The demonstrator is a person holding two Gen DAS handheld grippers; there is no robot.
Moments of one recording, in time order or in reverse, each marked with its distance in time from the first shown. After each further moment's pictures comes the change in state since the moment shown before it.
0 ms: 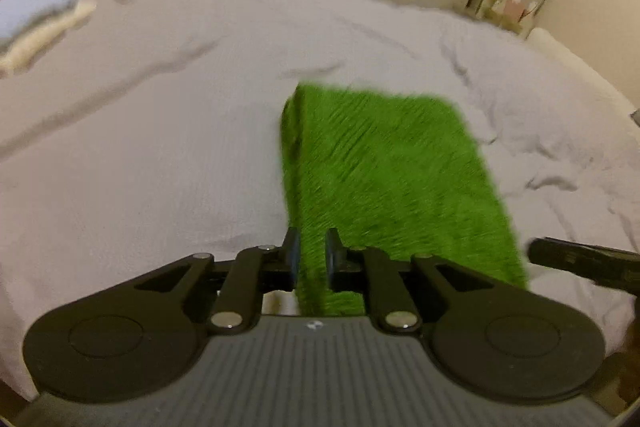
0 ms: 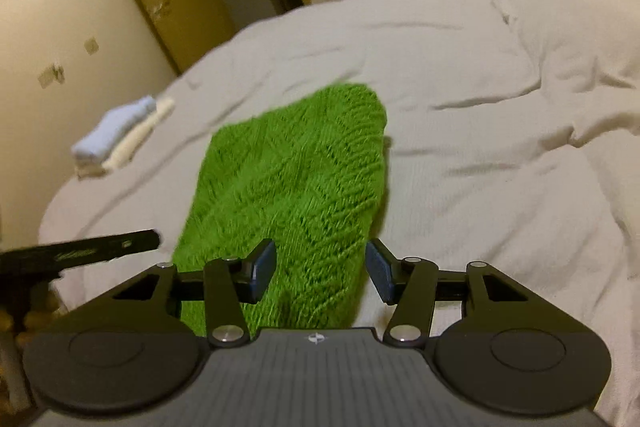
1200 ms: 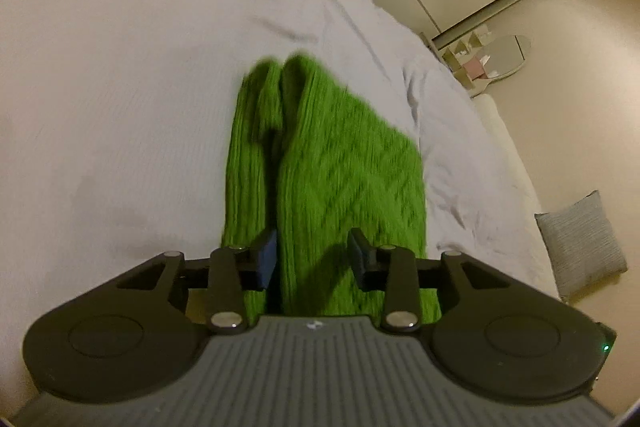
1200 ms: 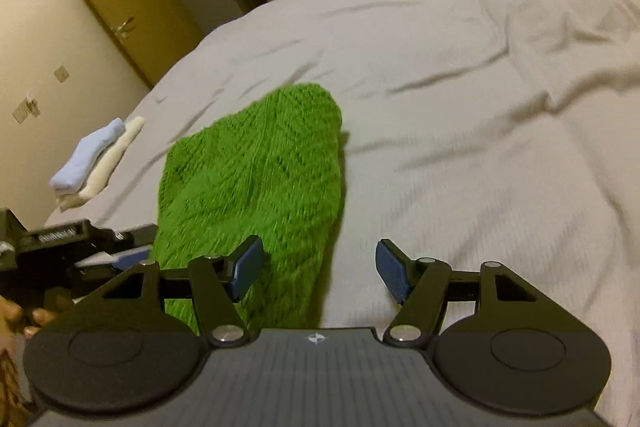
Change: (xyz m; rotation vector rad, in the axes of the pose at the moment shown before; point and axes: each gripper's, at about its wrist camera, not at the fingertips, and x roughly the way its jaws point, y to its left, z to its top) left arm 0.084 0.065 0.005 -0.489 0.171 -0.356; right arm 0.017 -0.039 0.005 0.115 0.020 -0.029
